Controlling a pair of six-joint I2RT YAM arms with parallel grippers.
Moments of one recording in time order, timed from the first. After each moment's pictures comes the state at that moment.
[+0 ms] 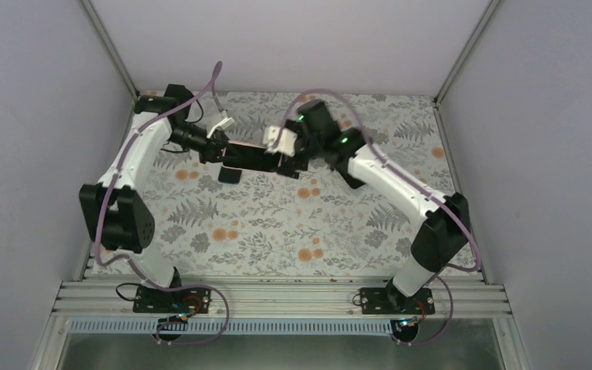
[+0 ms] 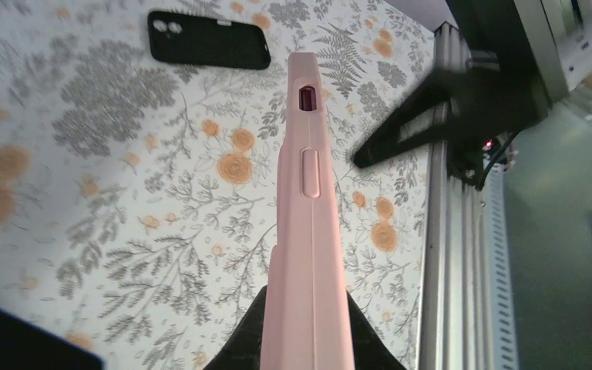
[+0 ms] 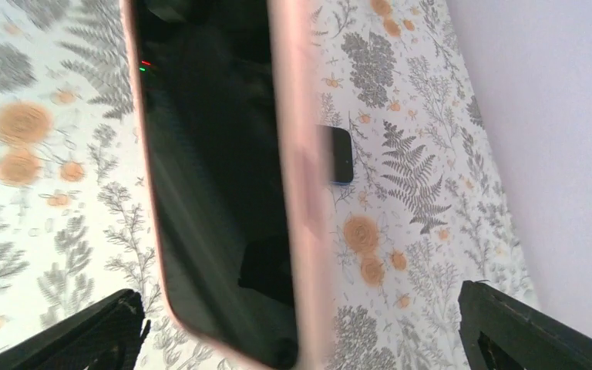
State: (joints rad) left arm -0.12 1.73 1.63 -1.34 0.99 0.86; right arm 0.76 1.65 1.47 -0.54 -0.17 -0.78
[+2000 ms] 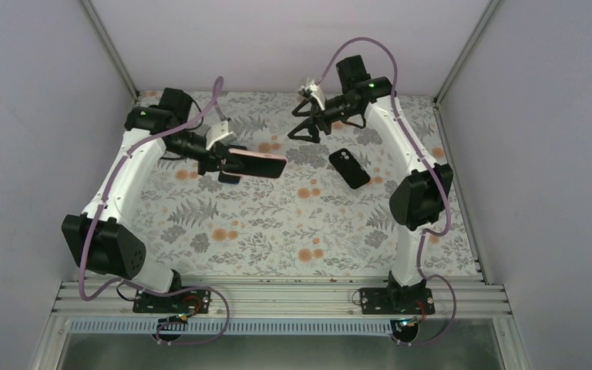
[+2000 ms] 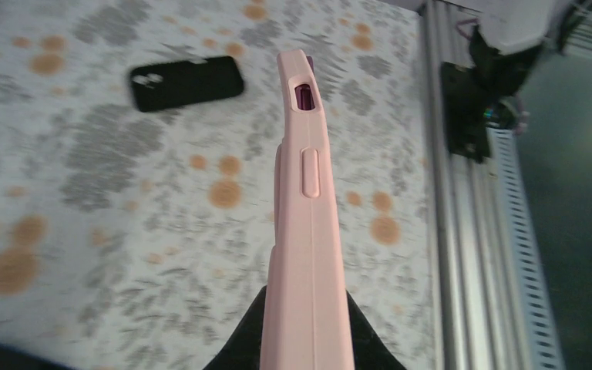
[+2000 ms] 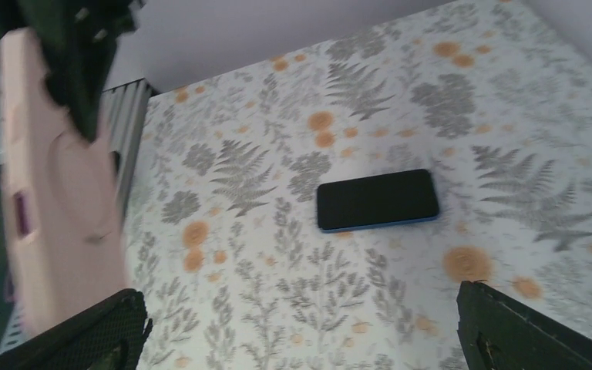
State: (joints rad) left arm -0.16 1.51 1.56 -1.27 0.95 0.95; right arm 0.37 2.00 2.08 -1.11 -0.97 -0.67
